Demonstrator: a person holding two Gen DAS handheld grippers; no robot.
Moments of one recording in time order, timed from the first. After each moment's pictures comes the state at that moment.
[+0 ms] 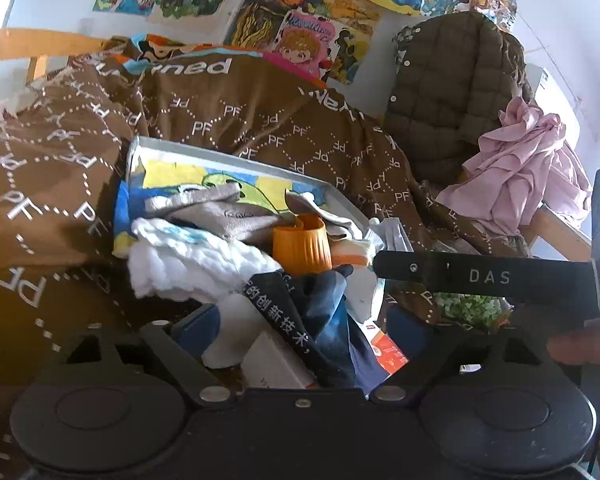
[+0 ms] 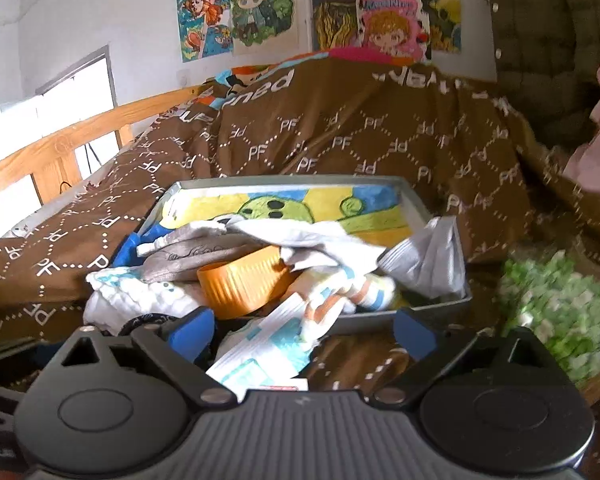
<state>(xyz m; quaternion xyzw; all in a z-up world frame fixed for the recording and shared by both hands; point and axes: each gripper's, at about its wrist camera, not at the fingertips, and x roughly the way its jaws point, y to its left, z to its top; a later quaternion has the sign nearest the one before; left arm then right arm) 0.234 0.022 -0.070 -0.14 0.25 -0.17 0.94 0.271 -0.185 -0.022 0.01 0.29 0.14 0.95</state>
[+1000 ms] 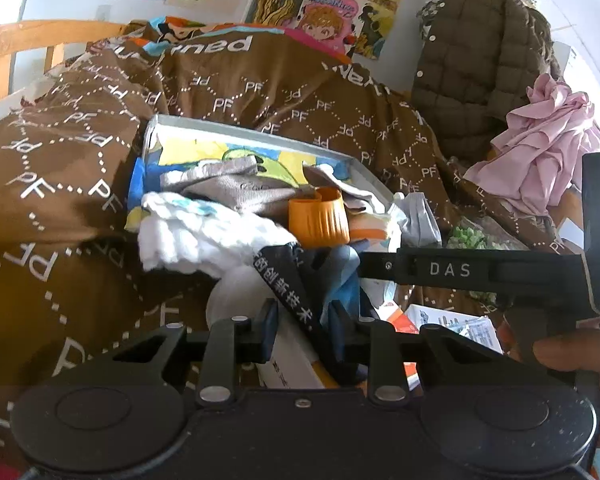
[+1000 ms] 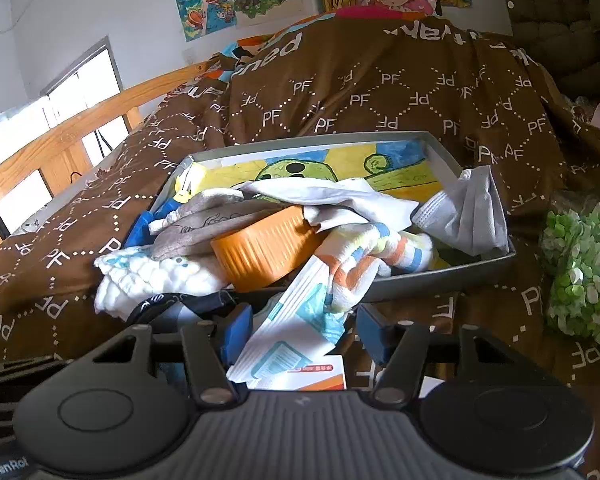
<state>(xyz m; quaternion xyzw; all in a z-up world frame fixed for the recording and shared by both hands) 0.232 0.009 -0.070 -0.12 0.30 -0.12 0.94 0.282 -0.176 -0.042 0.04 0.34 0.16 0.93</state>
